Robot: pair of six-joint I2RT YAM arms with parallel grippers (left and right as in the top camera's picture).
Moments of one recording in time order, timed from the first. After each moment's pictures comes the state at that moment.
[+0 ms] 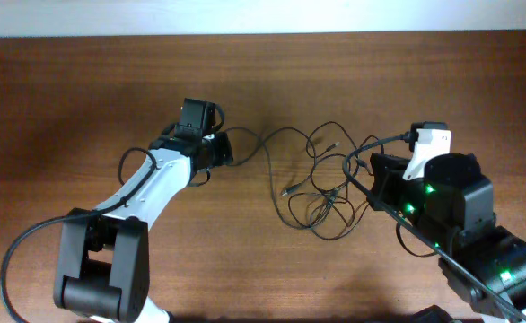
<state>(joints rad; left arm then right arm) -0.23 1.75 1.08 -0.42 0.04 -0.44 0.43 0.90 1.09 -0.76 0.06 0.46</state>
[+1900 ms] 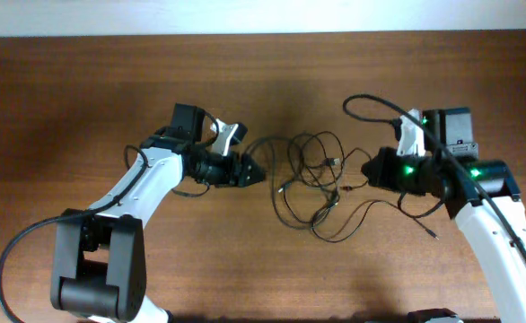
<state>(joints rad) -0.18 1.75 1.08 -0.63 0.78 -0.07 0.09 1.28 1.10 -0.90 -0.43 0.35</state>
